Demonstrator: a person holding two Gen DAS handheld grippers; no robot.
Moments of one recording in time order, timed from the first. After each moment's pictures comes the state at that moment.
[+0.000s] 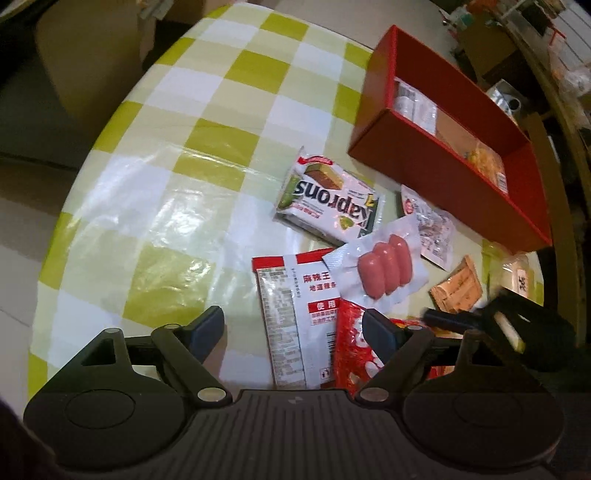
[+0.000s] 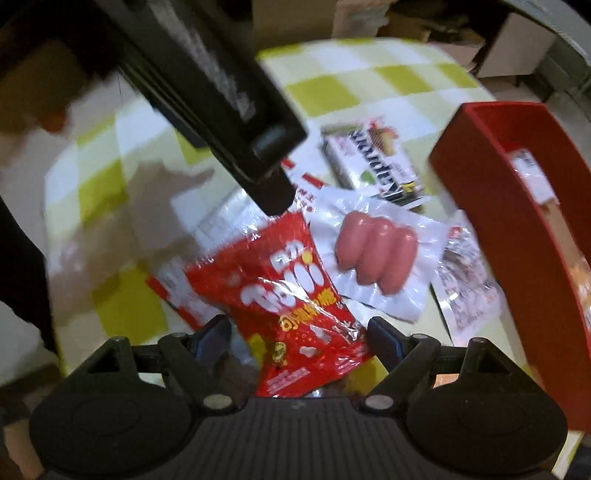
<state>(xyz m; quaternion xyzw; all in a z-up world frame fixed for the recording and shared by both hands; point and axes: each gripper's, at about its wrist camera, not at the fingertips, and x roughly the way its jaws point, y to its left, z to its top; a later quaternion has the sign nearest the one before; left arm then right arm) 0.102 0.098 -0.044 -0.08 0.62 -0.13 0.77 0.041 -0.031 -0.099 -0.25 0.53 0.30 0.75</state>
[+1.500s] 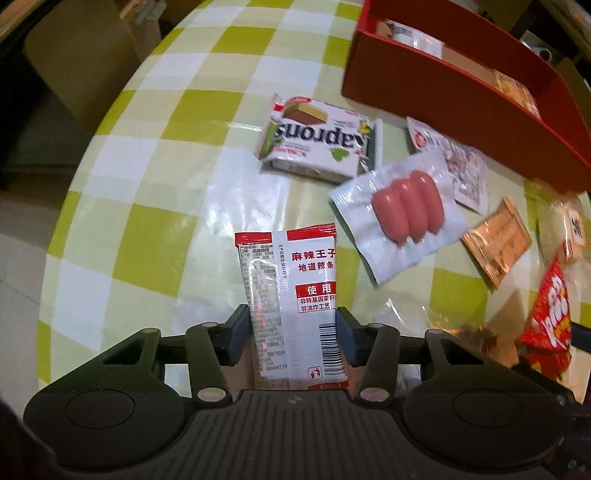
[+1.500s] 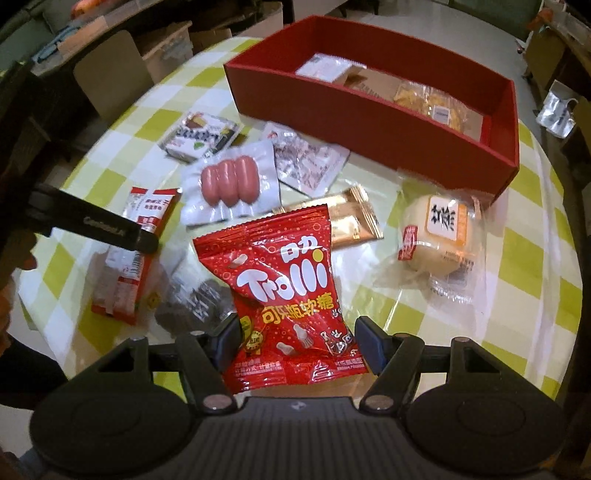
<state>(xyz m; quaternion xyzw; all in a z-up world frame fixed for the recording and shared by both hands) 0.057 0.041 -0.078 0.03 0.63 -0.05 0.78 -0.013 -0.151 -0.068 -0.02 0.56 0.10 0.82</state>
